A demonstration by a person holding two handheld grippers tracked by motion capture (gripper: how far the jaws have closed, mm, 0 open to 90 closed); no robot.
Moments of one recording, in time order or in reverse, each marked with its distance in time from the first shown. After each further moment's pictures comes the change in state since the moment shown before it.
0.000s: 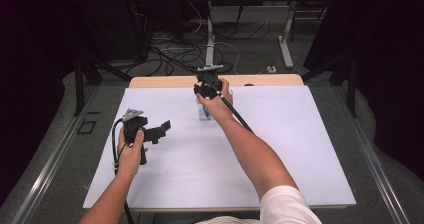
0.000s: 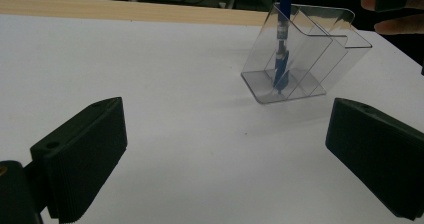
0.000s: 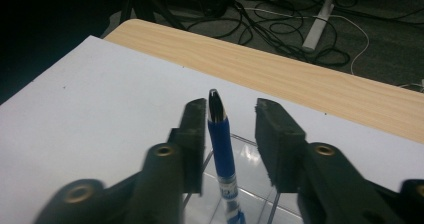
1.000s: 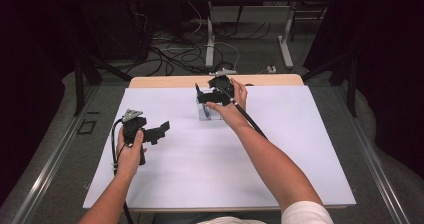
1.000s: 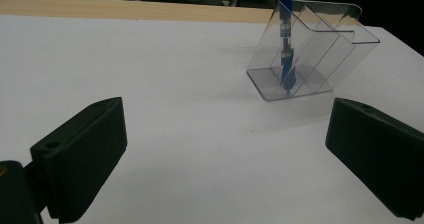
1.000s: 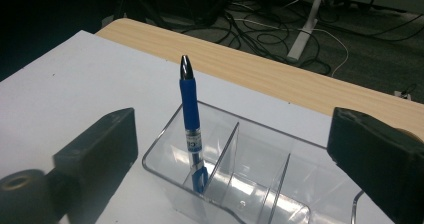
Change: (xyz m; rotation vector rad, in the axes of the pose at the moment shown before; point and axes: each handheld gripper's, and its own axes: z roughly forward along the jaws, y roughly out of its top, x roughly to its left) left arm 0.002 -0.001 0.000 -0.001 0.014 0.012; right arm -0.017 -0.020 -0.037 -0.046 -0.032 -0.050
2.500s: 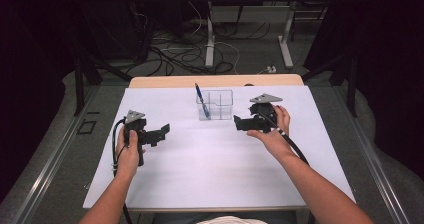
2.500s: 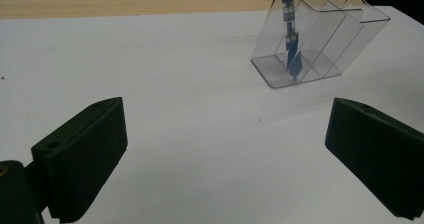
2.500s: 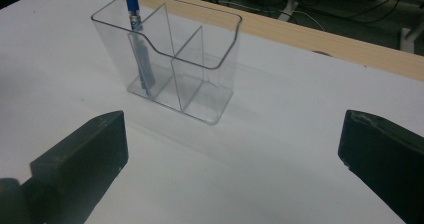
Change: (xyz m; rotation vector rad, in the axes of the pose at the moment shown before) left arm 0.000 -0.004 0.001 0.029 0.016 0.069; right arm -0.062 -0.080 -0.103 0.025 -0.039 0.003
